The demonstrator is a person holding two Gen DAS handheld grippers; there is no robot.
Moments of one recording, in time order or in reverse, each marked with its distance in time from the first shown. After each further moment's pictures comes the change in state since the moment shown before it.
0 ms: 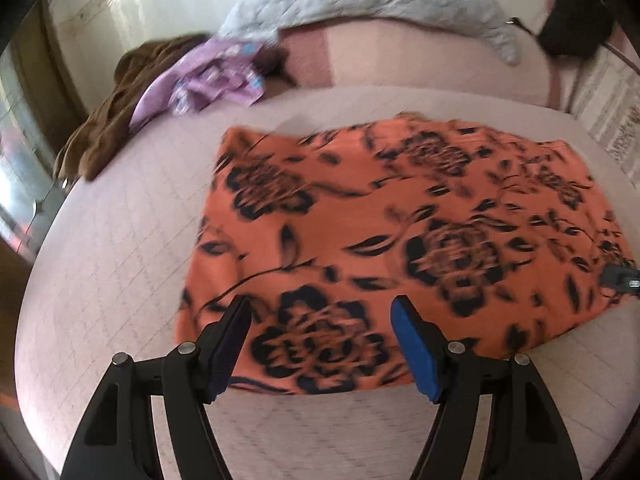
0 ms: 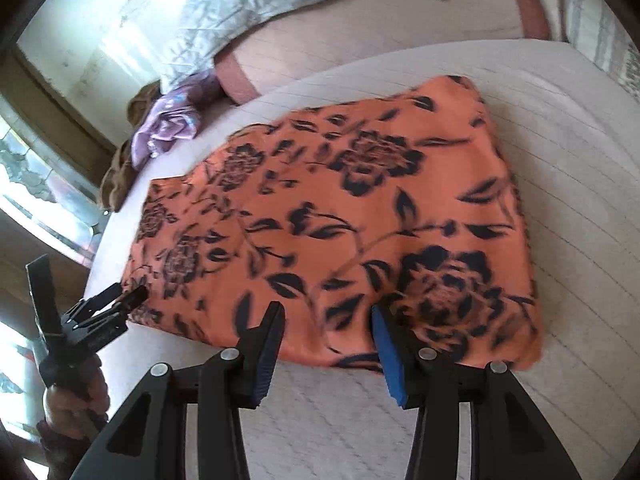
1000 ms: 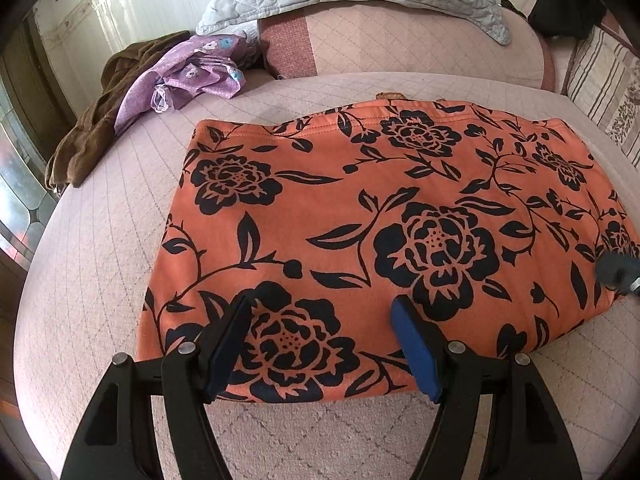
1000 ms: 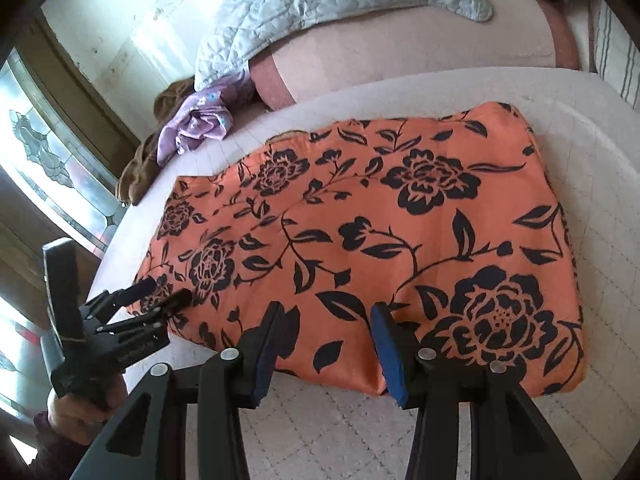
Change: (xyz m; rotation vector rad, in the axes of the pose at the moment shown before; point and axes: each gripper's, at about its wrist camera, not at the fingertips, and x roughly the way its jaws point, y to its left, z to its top) left arm 0.019 -0.016 -0.003 0.022 0.036 0.007; right arm 0.011 0.027 -0.004 -0.077 -0.051 0.036
